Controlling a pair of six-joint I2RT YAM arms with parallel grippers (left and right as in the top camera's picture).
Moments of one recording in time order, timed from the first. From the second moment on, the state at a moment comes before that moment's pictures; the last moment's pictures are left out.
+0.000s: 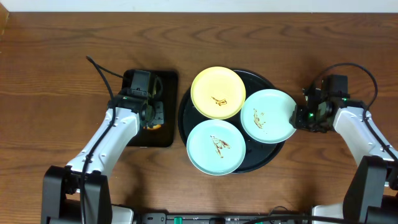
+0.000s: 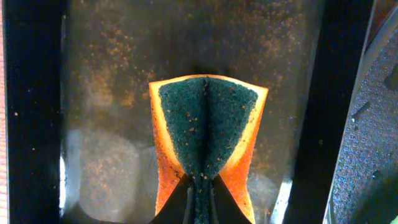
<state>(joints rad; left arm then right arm) -0.19 1.55 0.96 -0.67 -0.07 -0.25 -0.11 1.61 0.93 -0.67 -0.26 0.10</state>
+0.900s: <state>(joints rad) -0.19 1.55 0.96 -0.67 -0.06 -0.25 -0.11 1.62 0.91 -0.67 -0.23 0.10</state>
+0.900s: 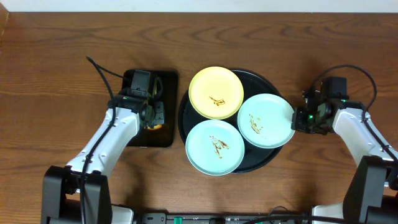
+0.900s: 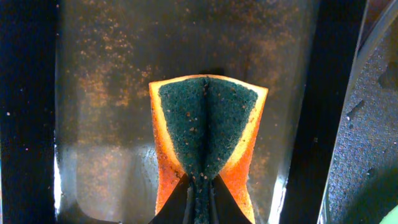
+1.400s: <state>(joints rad) -0.19 1.34 0.96 -0.62 0.10 -0.25 -0.11 1.61 0.91 -0.67 -0.23 0.10</state>
